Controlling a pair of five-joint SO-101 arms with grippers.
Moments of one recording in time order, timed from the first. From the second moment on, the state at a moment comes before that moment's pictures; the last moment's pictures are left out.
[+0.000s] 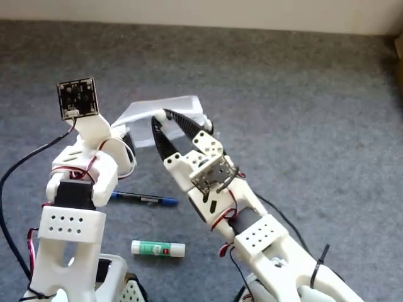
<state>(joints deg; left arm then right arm) -3.0 -51.6 49.5 48.1 20.0 -41.2 -43.3 72.2 -30.6 17.1</state>
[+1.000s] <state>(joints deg) -3.3 -50.9 49.5 47.3 20.0 -40.9 -61.9 63.9 10.9 7.4</state>
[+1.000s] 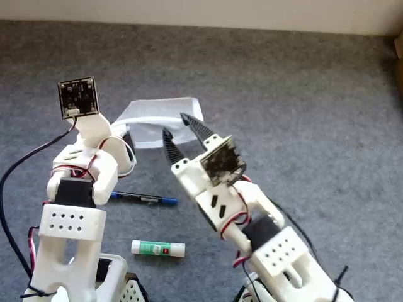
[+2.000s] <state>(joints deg) -16.7 -50.7 49.6 45.1 21.0 -52.8 -20.0 51.8 39.3 5.2</state>
